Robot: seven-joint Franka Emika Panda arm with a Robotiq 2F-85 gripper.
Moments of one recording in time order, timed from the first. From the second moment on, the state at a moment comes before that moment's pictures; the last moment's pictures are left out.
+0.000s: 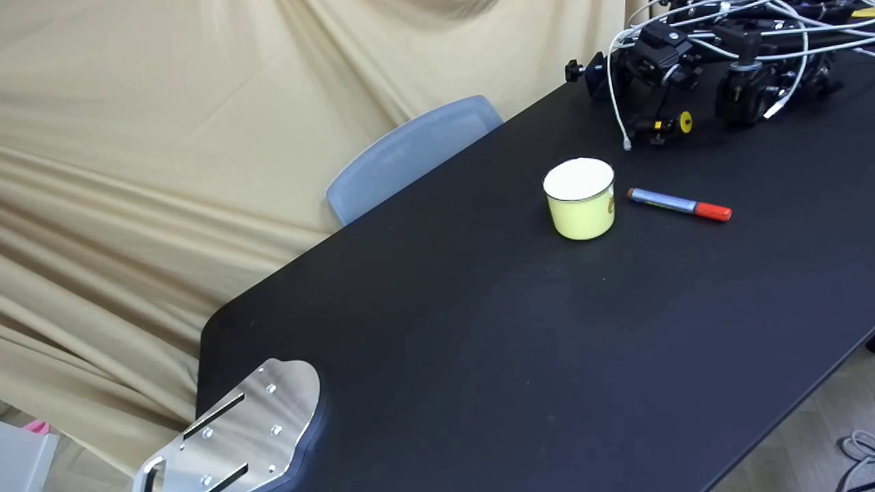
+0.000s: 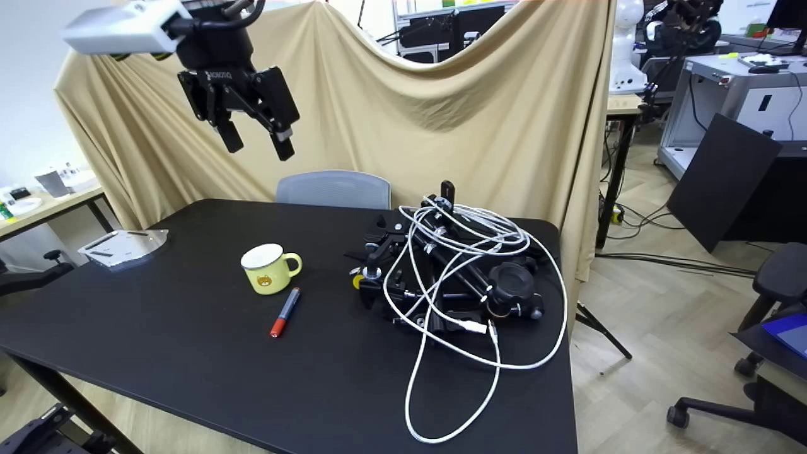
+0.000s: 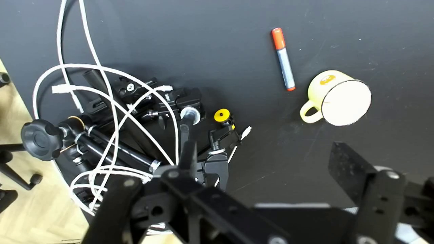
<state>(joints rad) -0.07 -0.41 -0.18 -2.36 0.02 2.10 -0.16</state>
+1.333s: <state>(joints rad) 0.06 -0.13 -0.02 -2.63 0.02 2.57 -0.27</state>
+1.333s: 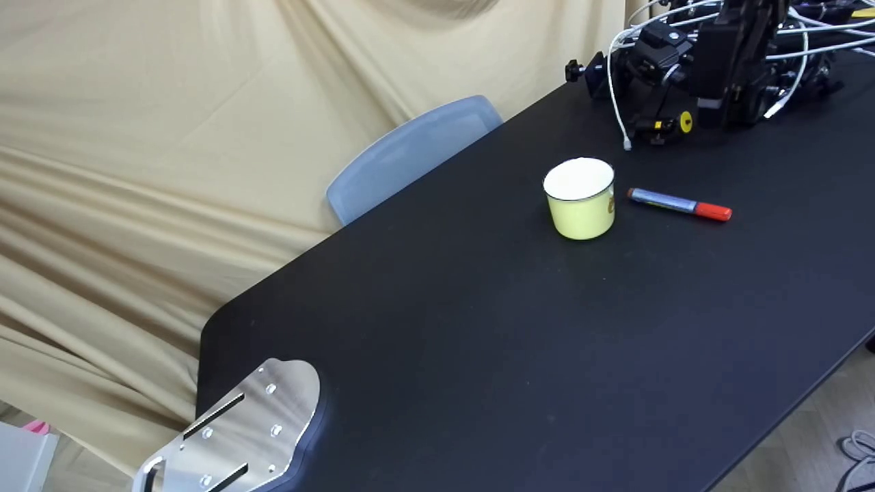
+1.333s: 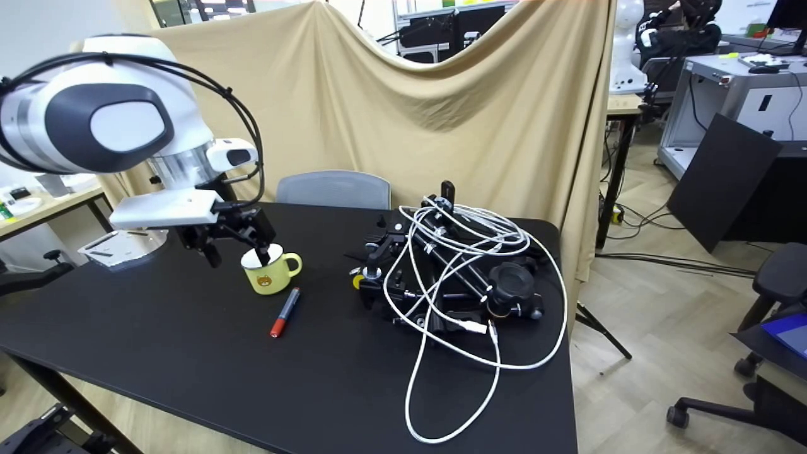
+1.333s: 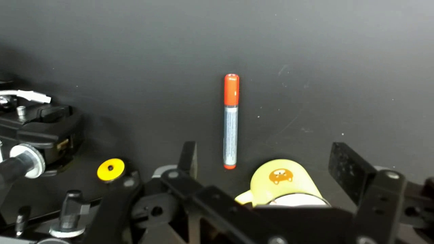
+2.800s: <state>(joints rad) 0.02 0.13 -0.02 -2.65 0.02 2.81 -0.28</state>
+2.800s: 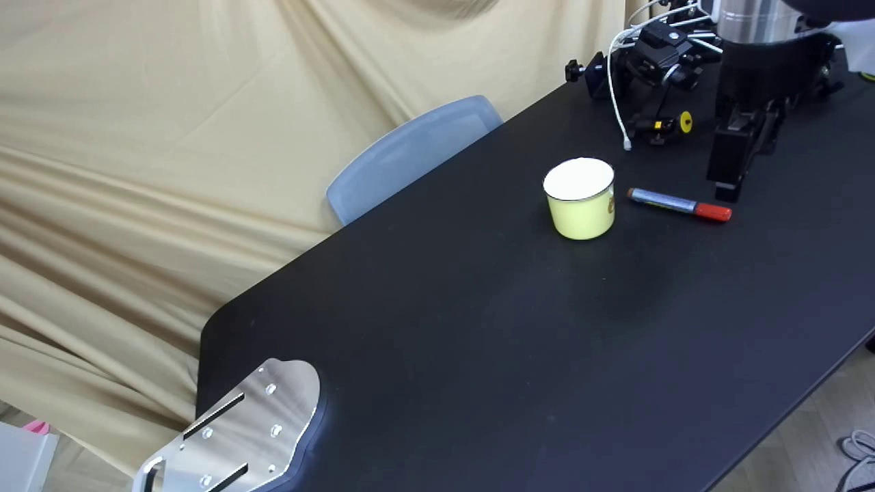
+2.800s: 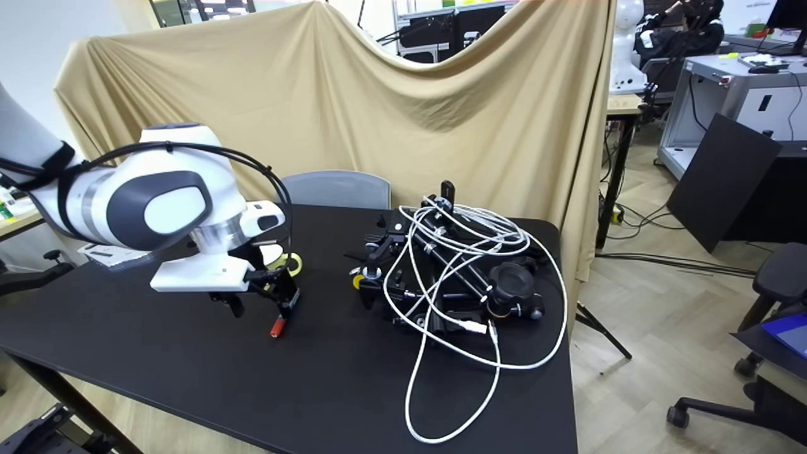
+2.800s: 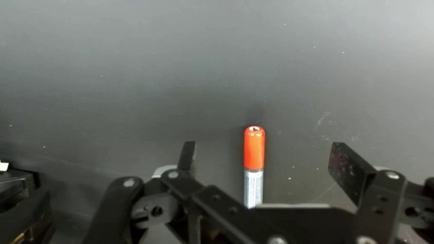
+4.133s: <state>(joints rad) 0.01 0.35 -0.02 -2.53 -0.06 2.90 -0.28</state>
